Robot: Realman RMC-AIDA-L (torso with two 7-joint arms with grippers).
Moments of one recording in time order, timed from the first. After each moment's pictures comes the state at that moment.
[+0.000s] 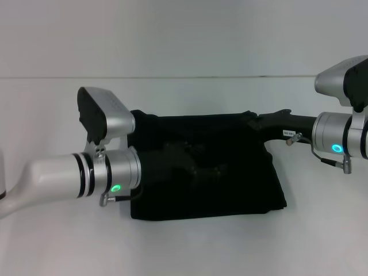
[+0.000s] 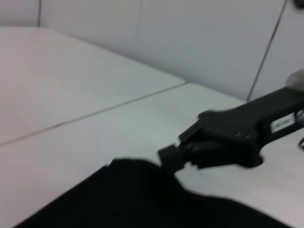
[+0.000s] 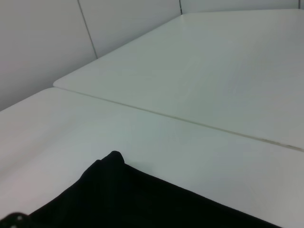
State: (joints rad) left arm -0.75 -2.18 0.80 0.32 1.87 1.07 -1.24; right arm 0.75 2.08 -0.94 -0.42 -1.83 -0.88 1.54
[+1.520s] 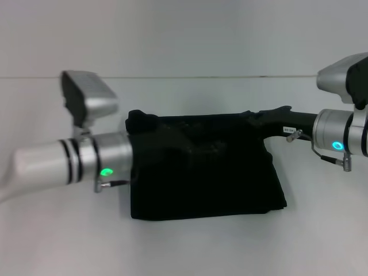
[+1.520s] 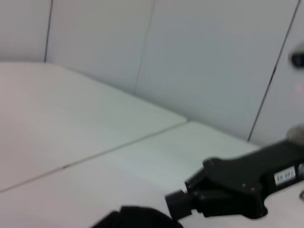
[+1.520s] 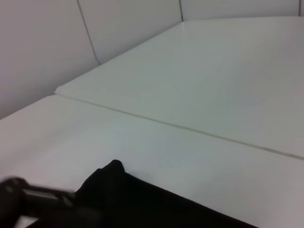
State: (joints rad) left arm -0.73 -2.17 0.78 0.39 1.83 1.14 -1.30; right arm 0.75 2.08 -0.94 -0.44 -1.82 -0.89 1.54
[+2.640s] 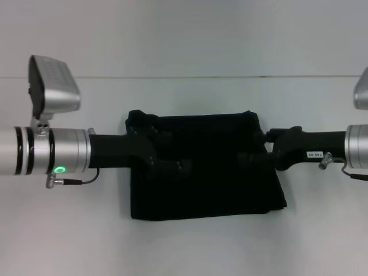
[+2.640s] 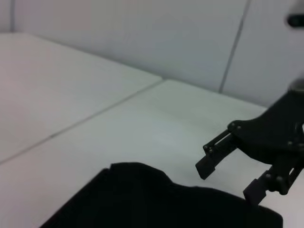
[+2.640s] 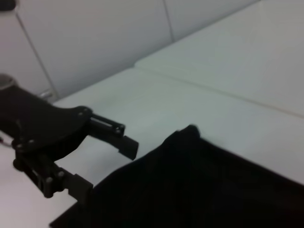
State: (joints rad) left arm -0.67 -2.11 0.76 0.63 2.07 1.35 -1.44; right arm 0.67 2.05 -0.85 -0.59 -2.04 -1.27 1.59
